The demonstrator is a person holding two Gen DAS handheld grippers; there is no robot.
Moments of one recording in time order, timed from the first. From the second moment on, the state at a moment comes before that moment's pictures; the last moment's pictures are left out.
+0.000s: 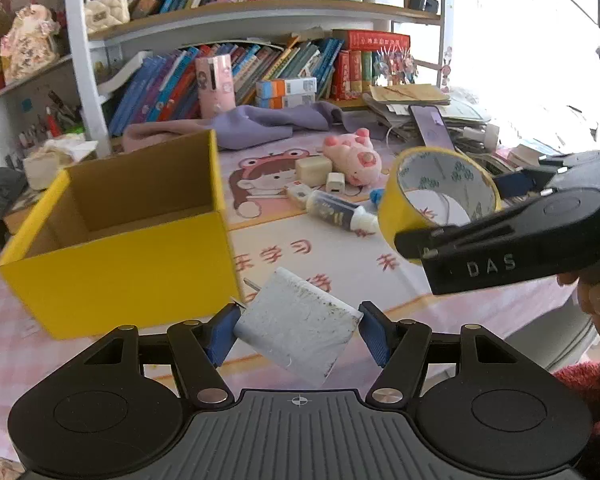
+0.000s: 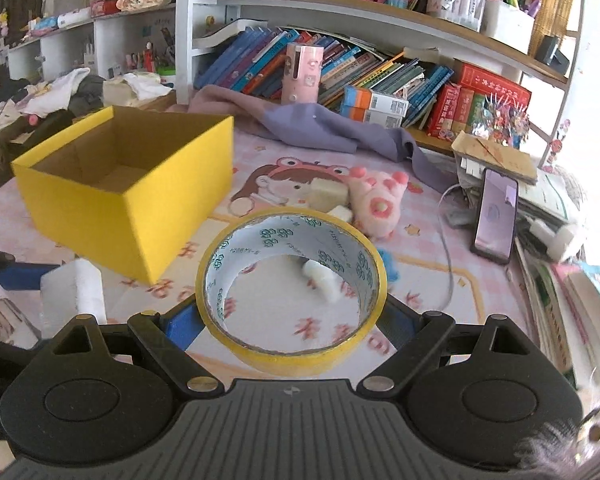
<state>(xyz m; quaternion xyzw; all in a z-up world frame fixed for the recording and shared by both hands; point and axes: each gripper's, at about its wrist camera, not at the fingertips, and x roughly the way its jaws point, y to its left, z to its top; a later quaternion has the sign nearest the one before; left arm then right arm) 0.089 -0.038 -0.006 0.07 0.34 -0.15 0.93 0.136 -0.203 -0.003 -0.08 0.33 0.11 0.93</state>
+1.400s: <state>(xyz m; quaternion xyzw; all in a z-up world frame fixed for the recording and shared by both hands) 0.002 0.092 0.000 0.03 0.34 -0.07 0.94 0.035 -0.068 -0.007 -0.11 0.34 0.19 0.91</state>
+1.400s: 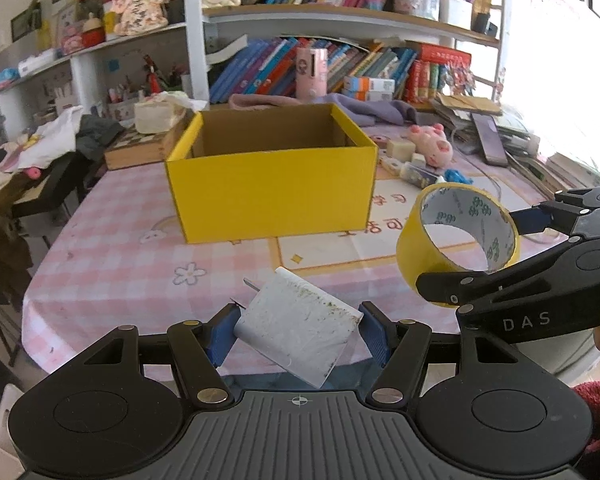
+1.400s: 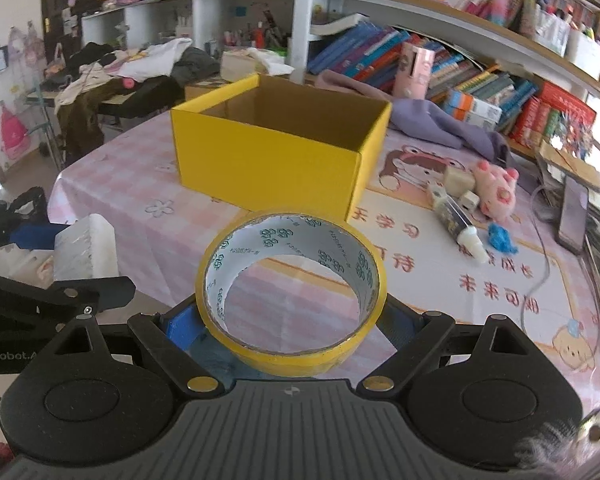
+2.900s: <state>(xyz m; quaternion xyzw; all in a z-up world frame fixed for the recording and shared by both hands) 0.283 0.105 0.027 0.04 0.35 -0.05 0.93 0.300 0.001 0.011 -0.30 0.26 0.31 0.86</state>
